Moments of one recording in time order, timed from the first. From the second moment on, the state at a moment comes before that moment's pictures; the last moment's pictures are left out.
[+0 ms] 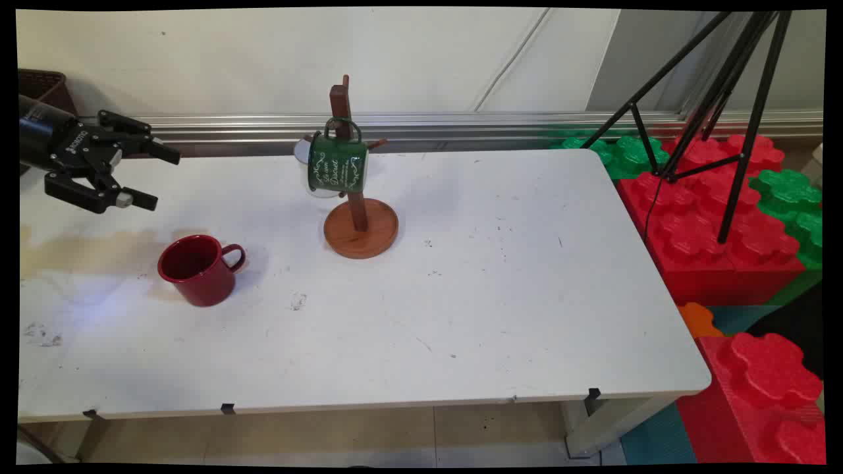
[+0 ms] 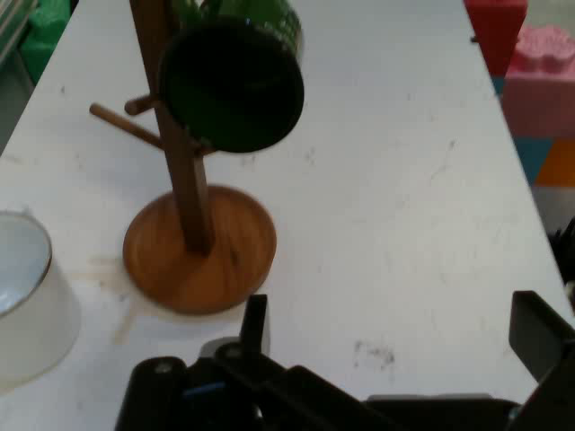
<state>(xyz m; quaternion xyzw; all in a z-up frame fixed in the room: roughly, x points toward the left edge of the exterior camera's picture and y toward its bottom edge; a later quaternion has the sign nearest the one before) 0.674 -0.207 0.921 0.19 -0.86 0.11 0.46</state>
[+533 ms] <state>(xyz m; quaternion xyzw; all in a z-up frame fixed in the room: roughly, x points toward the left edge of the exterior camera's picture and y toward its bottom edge) 0.659 -0.207 0.925 0.20 -0.83 0.10 0.50</state>
